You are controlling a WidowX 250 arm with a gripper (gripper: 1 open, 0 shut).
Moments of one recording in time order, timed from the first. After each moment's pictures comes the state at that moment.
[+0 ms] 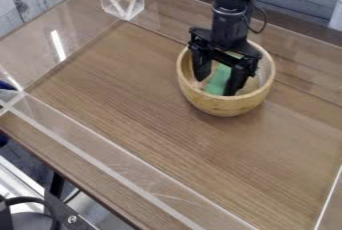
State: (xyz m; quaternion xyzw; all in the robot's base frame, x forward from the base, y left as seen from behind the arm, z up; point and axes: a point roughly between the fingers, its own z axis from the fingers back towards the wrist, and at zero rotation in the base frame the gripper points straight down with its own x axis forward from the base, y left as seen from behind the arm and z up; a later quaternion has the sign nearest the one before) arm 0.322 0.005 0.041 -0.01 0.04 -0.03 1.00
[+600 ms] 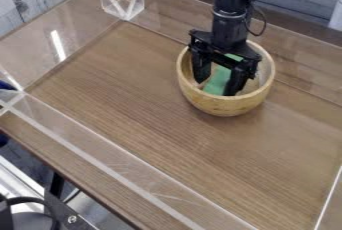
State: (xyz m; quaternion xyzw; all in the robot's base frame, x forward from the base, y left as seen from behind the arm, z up) arm 0.323 0.006 0.038 -0.01 0.04 -0.02 1.00
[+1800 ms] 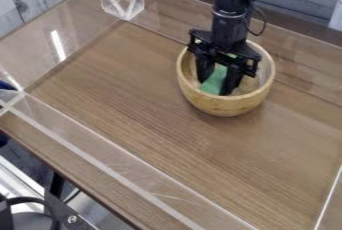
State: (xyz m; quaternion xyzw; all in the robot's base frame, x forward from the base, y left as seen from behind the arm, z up) arm 0.325 0.006 0.038 0.00 0.03 -0.02 1.00
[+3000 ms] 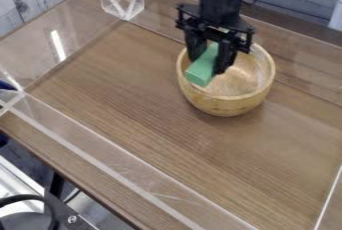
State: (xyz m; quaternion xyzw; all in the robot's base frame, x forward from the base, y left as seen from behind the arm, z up) arm 0.306 0.016 0.090 -0.02 -0.01 -0.01 1.00
